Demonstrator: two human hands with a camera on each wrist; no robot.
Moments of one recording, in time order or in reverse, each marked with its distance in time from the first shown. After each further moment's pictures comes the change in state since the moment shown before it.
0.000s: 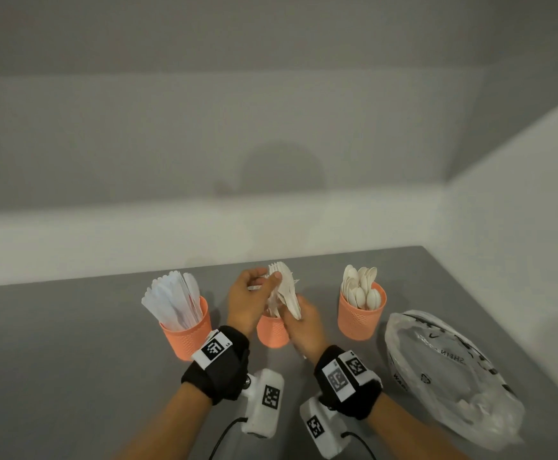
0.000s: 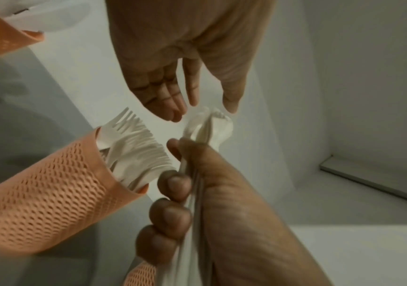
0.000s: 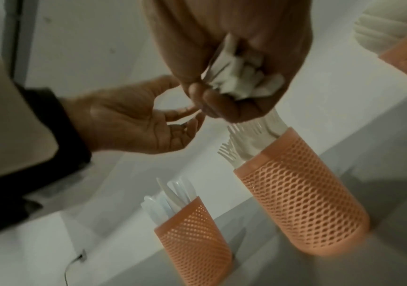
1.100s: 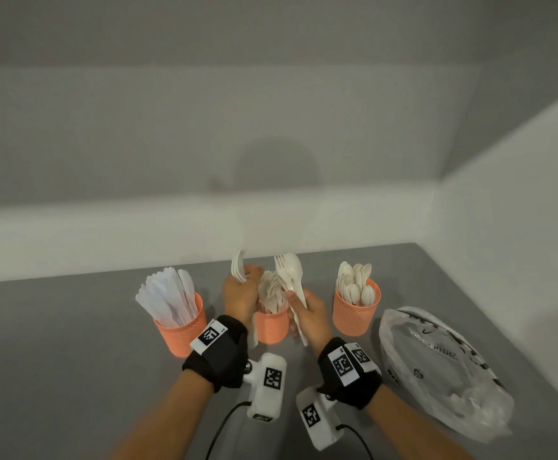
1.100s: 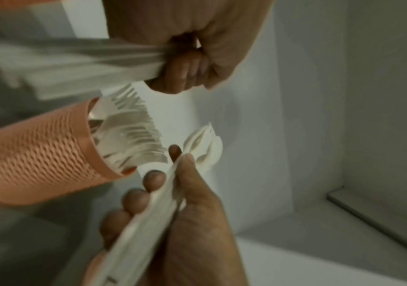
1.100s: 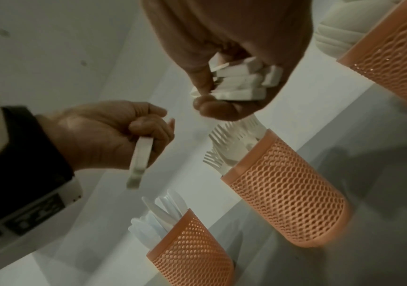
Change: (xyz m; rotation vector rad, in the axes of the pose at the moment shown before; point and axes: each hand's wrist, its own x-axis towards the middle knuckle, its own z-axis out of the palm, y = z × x) left_hand 0.002 0.002 0.003 -0.199 0.036 -0.100; right_hand 0.004 0.007 -0.017 0.259 -0.001 0.071
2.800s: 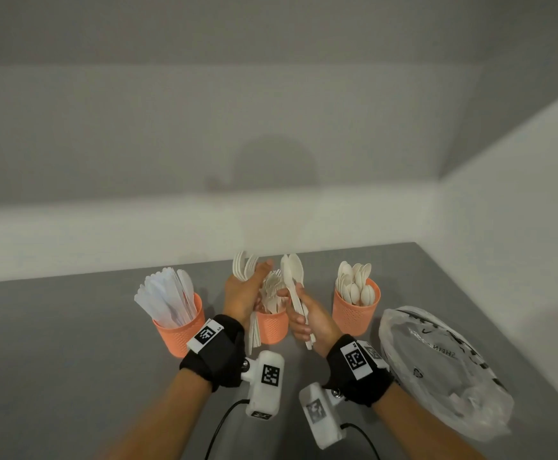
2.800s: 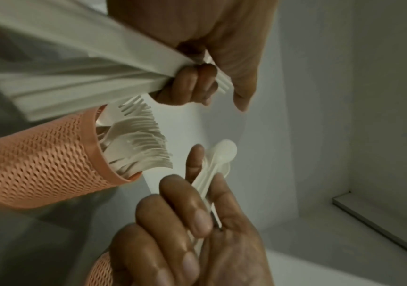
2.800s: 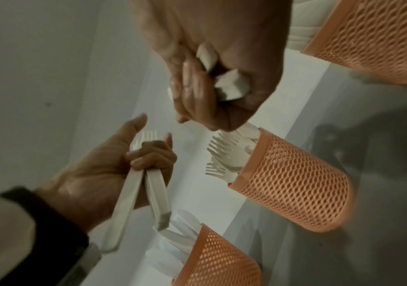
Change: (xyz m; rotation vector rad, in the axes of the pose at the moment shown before) left_hand -0.005 0.009 -0.001 0.026 -0.107 -0.009; right_hand -0.005 -0.020 -0.010 0.400 -0.303 0.244
